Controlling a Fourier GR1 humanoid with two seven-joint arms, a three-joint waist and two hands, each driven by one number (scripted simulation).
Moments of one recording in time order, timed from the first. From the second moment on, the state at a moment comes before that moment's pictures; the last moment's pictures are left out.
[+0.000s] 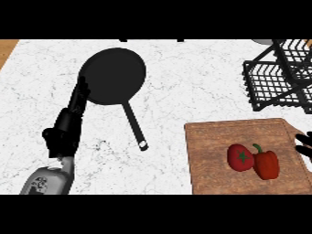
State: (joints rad) left arm -0.16 0.14 -0.17 -1.55 -0.05 0.28 0.04; right arm 0.17 -0.84 -0.19 -2.17 0.59 0.80 -0.29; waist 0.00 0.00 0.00
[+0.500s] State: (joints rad) left arm -0.16 0.12 -0.14 -1.53 -0.07 0.25 0.03; right arm 0.16 -0.78 -0.16 -2.05 0.78 0.67 -0.39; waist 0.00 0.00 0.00
